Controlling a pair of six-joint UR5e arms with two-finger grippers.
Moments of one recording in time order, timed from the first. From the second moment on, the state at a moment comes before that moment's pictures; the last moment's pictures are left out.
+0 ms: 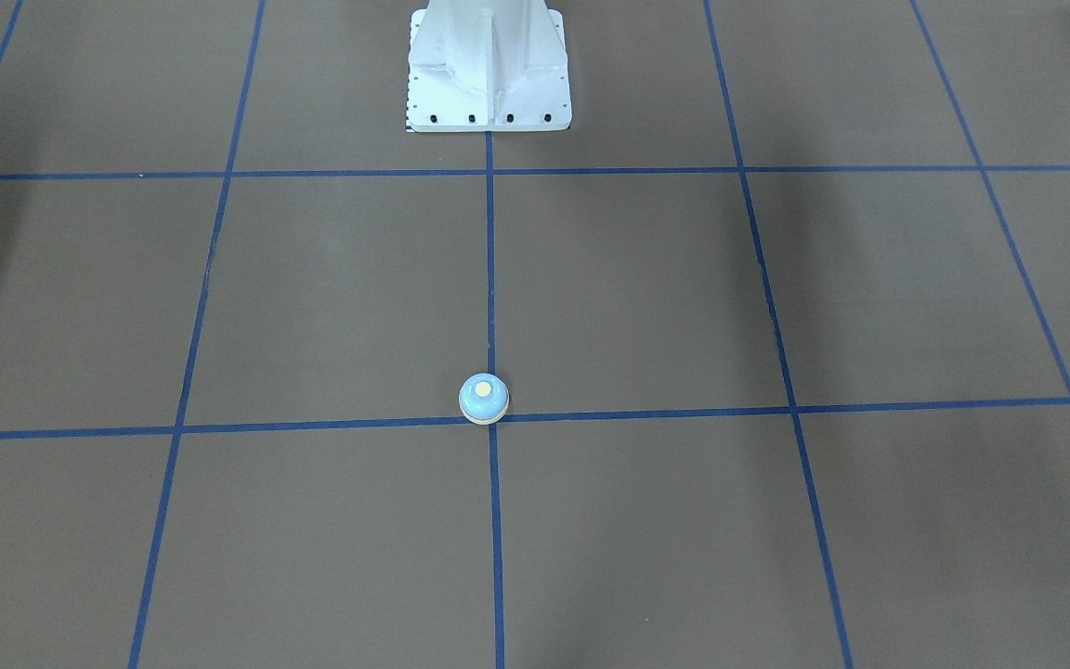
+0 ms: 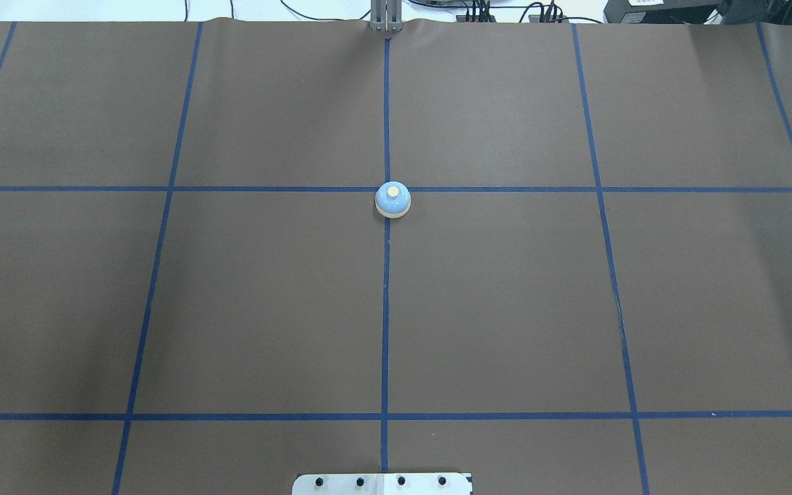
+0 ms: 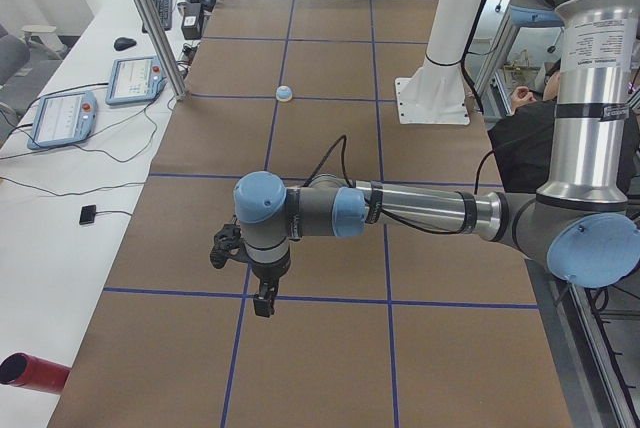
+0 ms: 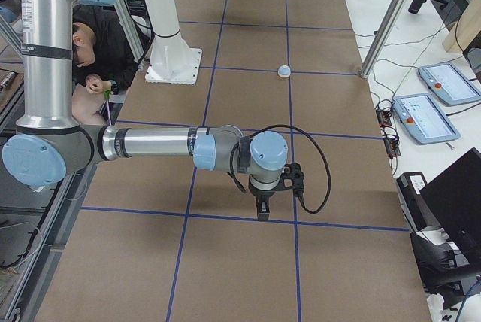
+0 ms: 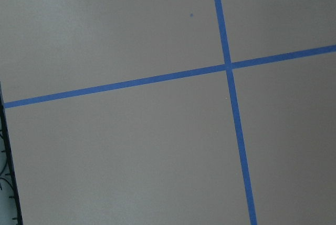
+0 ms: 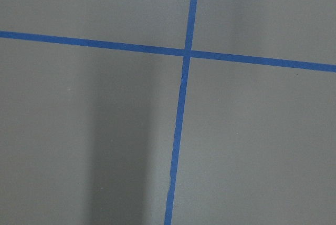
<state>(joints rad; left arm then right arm) -1.63 -1.56 -1.68 -1.46 -2.24 0.21 1.61 -1.65 1.72 -1.68 2.39 -0.15</state>
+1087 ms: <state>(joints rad) -1.59 -1.45 -1.71 -1.68 -2.31 0.04 1.61 -1.65 1.72 -1.67 2.47 -0.13</state>
